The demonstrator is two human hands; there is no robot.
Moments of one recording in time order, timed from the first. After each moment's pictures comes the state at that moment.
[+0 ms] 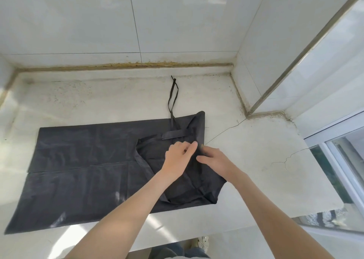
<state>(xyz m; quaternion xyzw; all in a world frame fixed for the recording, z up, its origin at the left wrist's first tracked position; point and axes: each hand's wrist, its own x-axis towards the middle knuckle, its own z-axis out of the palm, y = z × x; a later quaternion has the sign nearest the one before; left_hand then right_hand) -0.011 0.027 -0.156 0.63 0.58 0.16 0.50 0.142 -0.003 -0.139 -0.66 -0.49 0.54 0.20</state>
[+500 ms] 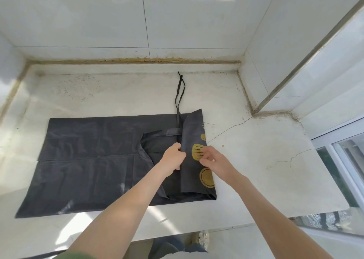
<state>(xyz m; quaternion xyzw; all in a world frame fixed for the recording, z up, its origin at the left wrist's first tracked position) -0.032 0.031 -0.165 0.47 0.63 0.11 0.61 0.130 -0.020 -0.151 -0.69 -0.50 0.50 0.17</state>
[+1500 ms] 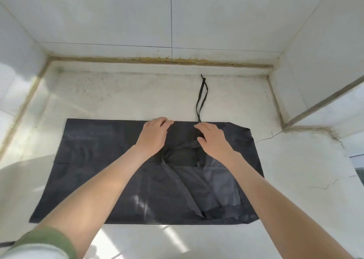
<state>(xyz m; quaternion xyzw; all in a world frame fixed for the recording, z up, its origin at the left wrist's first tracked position) -0.136 0.124 -0.176 0.81 0.57 0.06 0.16 0.083 0.103 -0.165 -0.62 -0.75 0.25 0.05</state>
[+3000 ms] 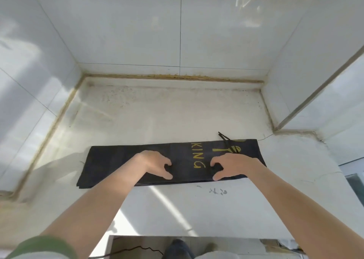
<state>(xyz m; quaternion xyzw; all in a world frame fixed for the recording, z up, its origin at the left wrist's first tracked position) -0.157 0.039 -0.107 0.77 0.49 -0.32 0.25 0.122 0.032 -0.108 -0.52 -0.75 0.33 -0.25</state>
